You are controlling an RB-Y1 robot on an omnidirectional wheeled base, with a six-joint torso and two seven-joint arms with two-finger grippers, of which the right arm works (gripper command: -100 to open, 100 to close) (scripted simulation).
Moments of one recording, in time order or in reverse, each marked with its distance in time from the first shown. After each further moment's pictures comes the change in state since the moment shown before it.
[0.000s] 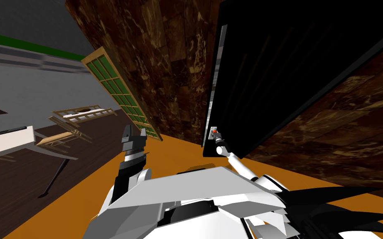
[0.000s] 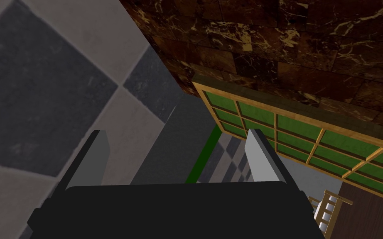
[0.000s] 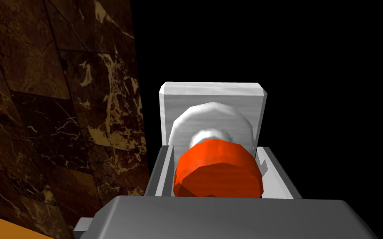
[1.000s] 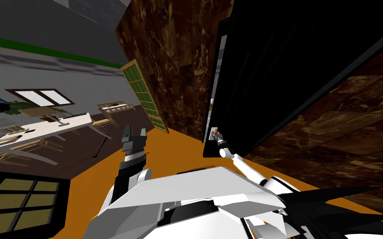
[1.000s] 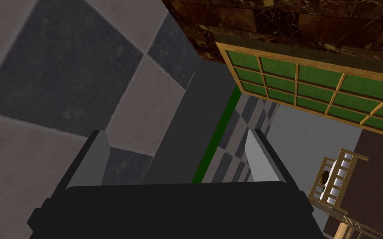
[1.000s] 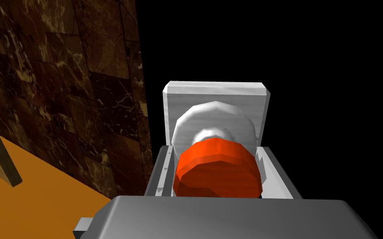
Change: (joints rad) arm 0.046 -0.118 0.100 -0.048 -0.008 -0.038 -0.121
